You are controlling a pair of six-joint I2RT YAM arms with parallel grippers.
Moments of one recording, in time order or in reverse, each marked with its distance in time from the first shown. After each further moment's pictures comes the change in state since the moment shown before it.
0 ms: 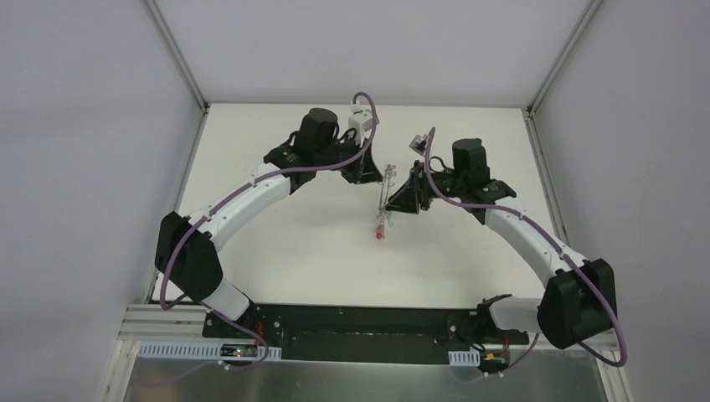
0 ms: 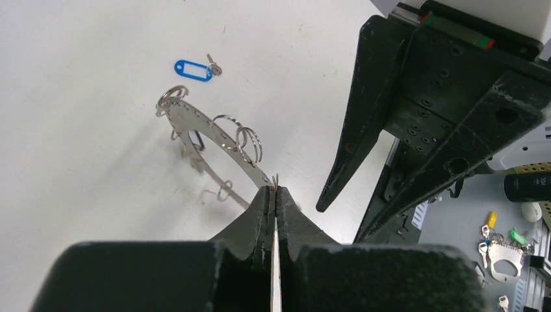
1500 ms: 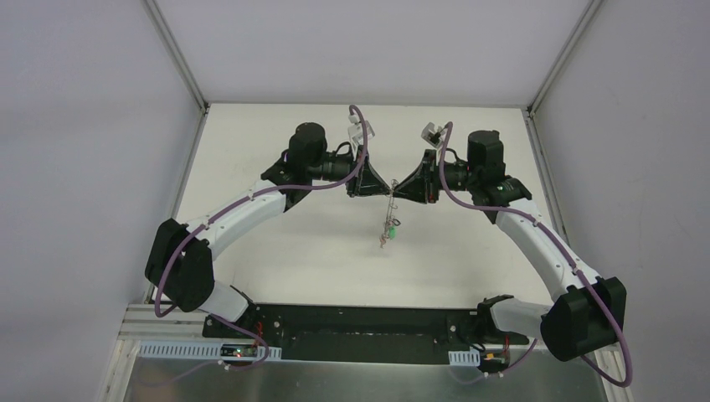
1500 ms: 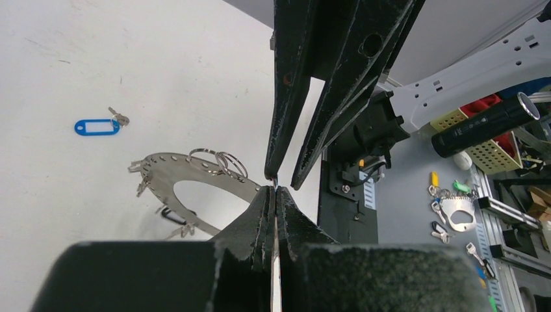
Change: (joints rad) left arm 0.011 -0.077 -0.229 0.449 0.327 -0.108; right arm -0.048 -0.073 0.065 -0.031 -0.031 -0.080
